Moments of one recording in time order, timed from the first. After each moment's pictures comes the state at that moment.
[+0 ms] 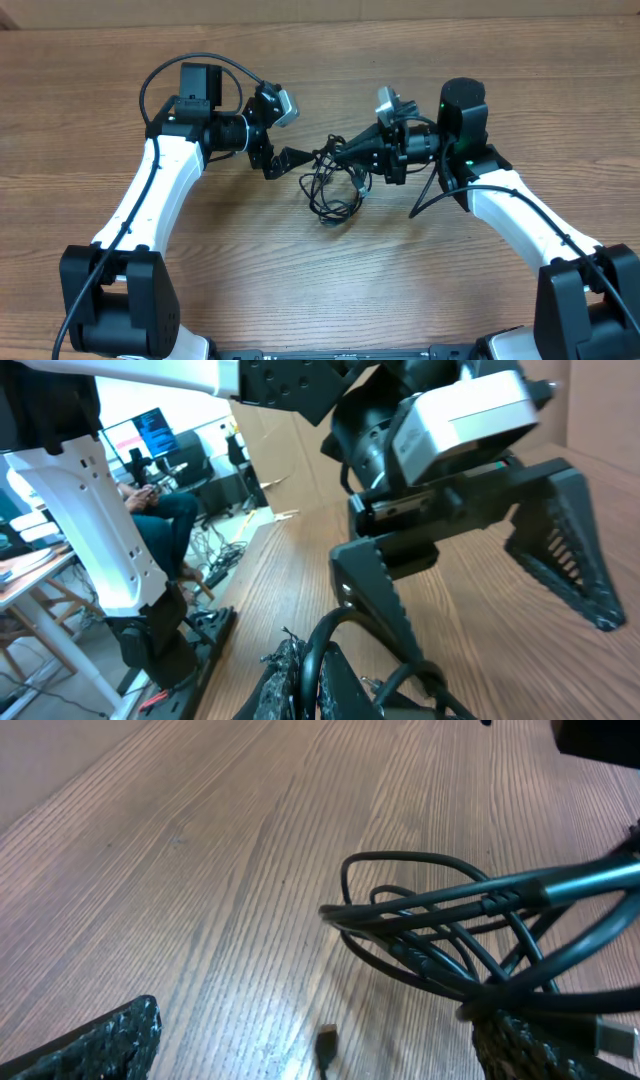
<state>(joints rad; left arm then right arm) -0.11 1.71 1.29 -0.58 0.94 0.80 0.28 1.62 0.97 0.38 -1.38 0.02</state>
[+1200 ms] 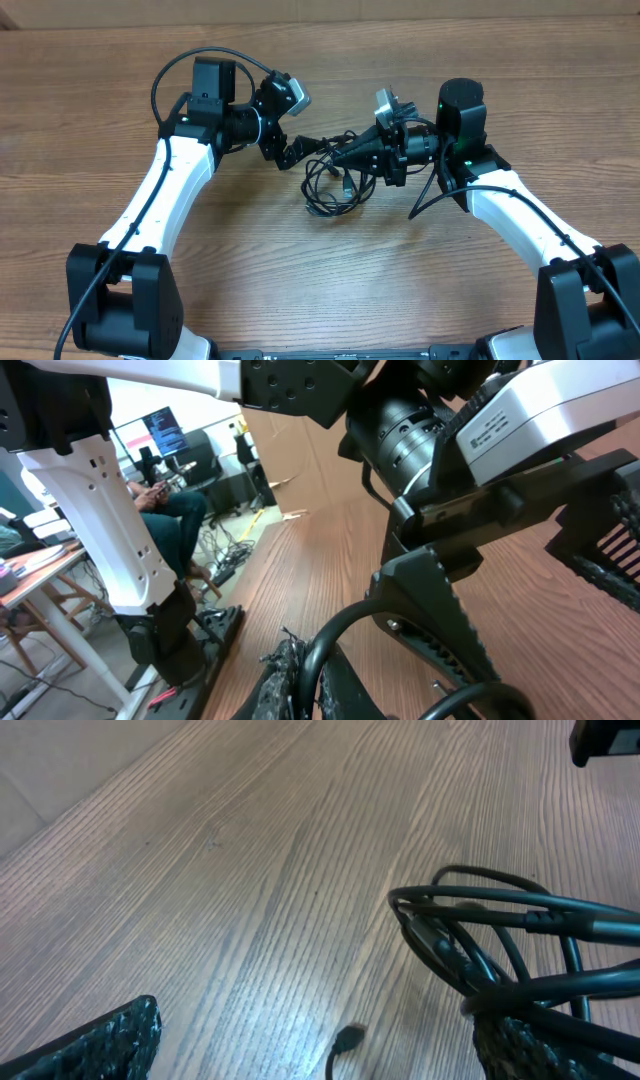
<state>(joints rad) -0.16 1.71 1.29 -0.44 0.83 0.63 0.28 1.62 0.97 0.38 -1.41 0.02</state>
